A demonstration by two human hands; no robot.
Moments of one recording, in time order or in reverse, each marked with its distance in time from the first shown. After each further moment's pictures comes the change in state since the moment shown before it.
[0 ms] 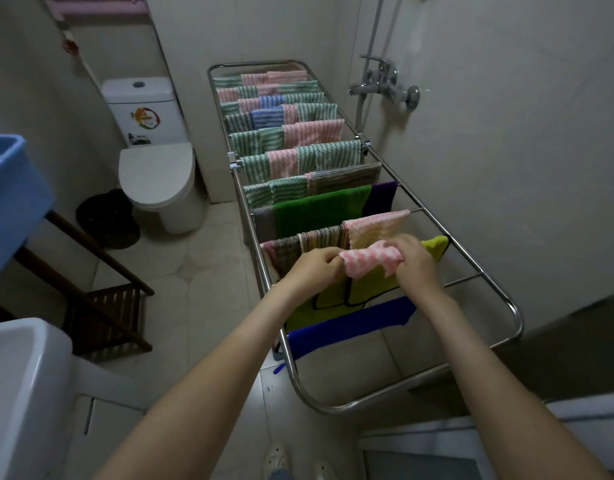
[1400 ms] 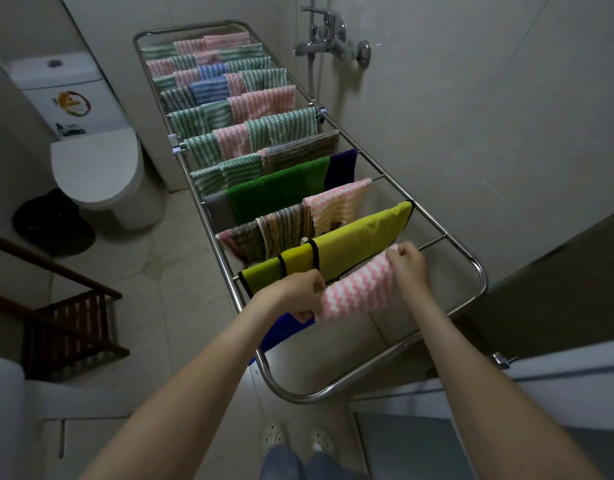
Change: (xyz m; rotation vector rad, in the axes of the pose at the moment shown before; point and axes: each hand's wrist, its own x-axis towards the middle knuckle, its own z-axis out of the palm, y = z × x) left_hand 0.017 -0.018 0.049 0.386 -0.435 -0.262; right_hand -0.033 0.070 0.006 0.431 0.215 0.527
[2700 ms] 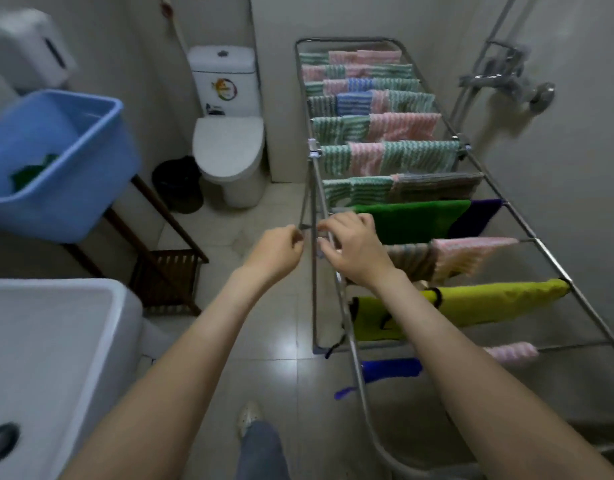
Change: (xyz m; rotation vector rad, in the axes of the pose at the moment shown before) left_hand -0.077 -0.137 -0.129 -0.022 0.836 -0.092; right_hand -0.044 -0.144 0.225 -0.604 -0.495 -1.200
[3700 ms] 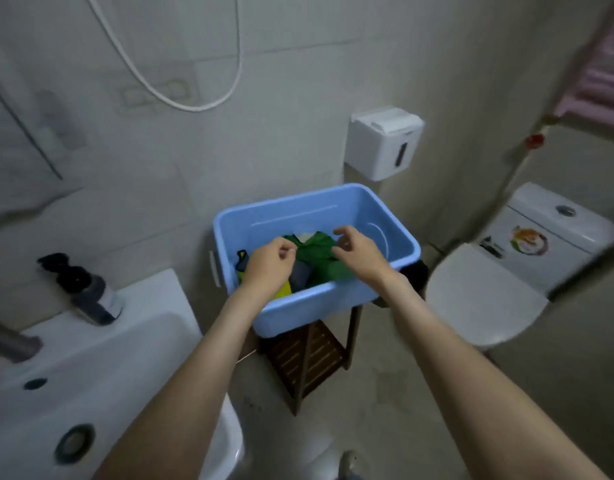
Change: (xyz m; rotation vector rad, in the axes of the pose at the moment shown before) left_hand 0.142 -0.407 -0.289 -0.360 0.840 -0.820; right_hand 0.547 -0.276 0.300 0.558 -0.695 -0.331
